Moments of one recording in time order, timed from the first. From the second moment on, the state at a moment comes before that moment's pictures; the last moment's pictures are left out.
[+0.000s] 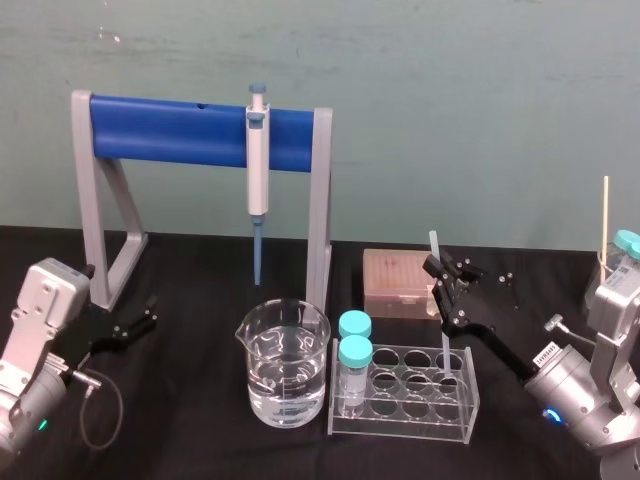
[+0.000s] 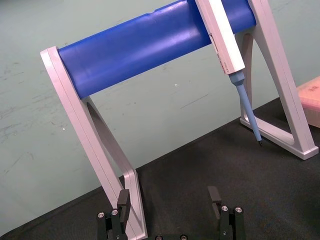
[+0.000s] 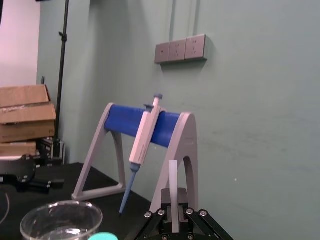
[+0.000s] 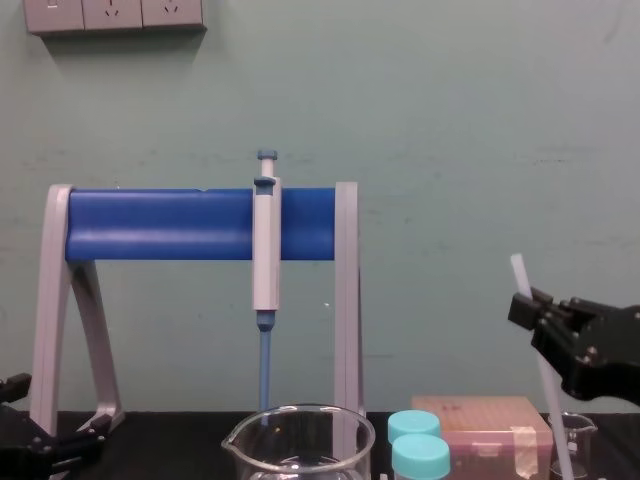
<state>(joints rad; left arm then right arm) -0.20 0.60 0.45 -1.41 -0.25 -0.12 0.03 0.21 0.33 -0.24 -1.30 0.37 -0.47 0.57</state>
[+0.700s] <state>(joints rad) -0.20 0.60 0.45 -1.41 -0.25 -0.12 0.03 0.23 0.33 -0.27 -1.24 0.36 -0.46 0.59</state>
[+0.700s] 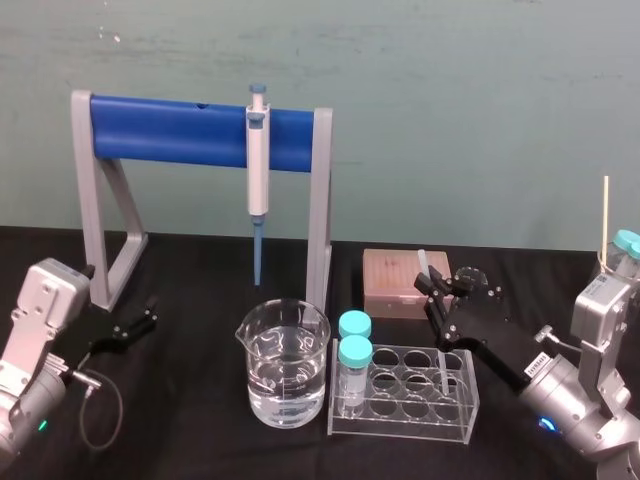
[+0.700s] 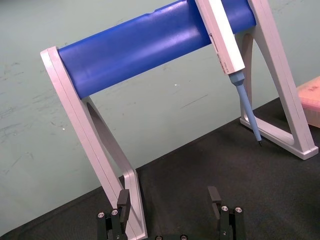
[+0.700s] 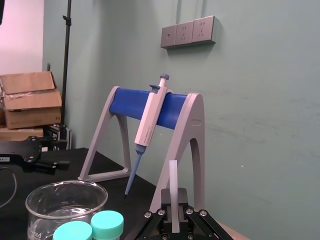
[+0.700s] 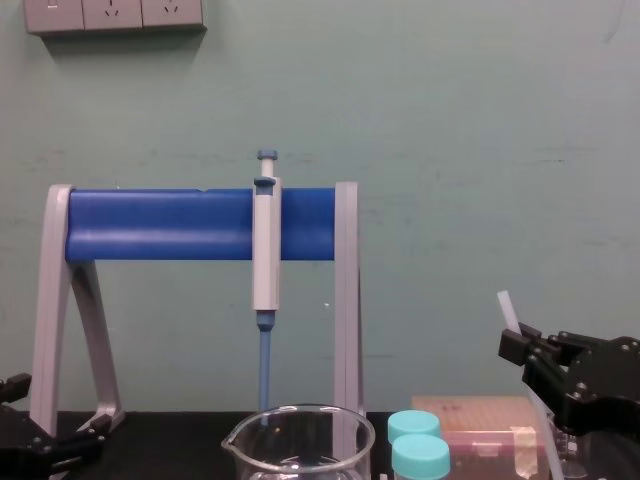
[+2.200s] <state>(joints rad) -0.20 0.60 0.45 -1.41 -0.25 -0.12 0.03 0.23 0.33 -0.27 -1.25 0.36 -0.46 0.59</state>
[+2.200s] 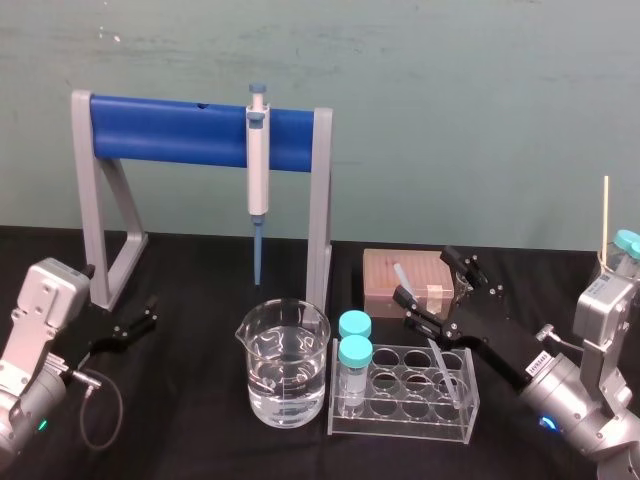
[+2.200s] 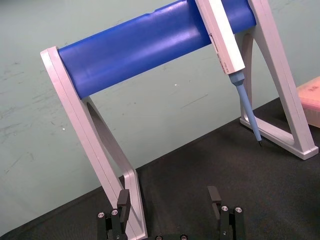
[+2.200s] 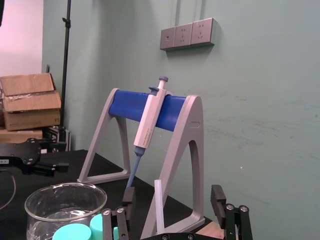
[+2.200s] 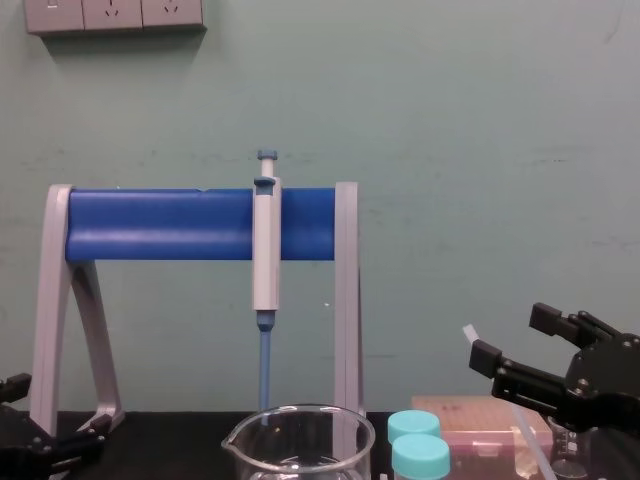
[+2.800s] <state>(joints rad) -0.20 0.60 0.45 -1.41 -0.25 -0.12 0.03 0.18 0.31 -0.22 -1.34 0.30 -0.59 0.50</state>
